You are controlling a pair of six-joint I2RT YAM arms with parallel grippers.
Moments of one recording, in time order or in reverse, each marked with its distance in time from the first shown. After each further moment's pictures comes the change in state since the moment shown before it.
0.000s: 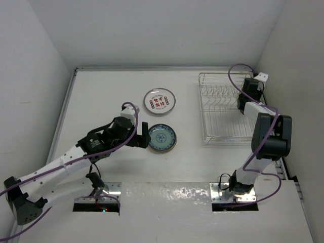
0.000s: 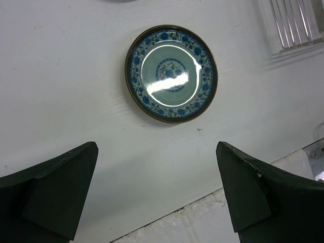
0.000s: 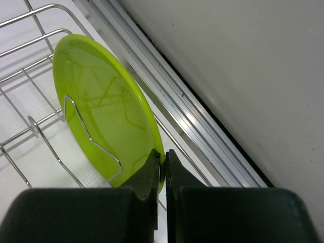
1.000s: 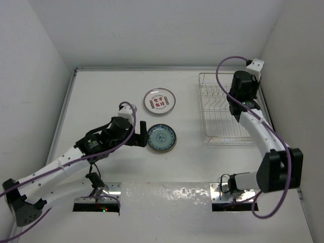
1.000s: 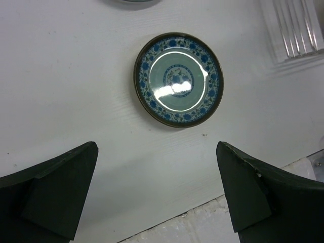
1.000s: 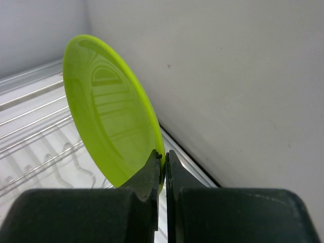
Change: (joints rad) left arm 0.006 -0.003 0.000 -0.004 -0.035 0.000; right arm 0.254 -0.355 -0.002 -0.077 0.362 -0.139
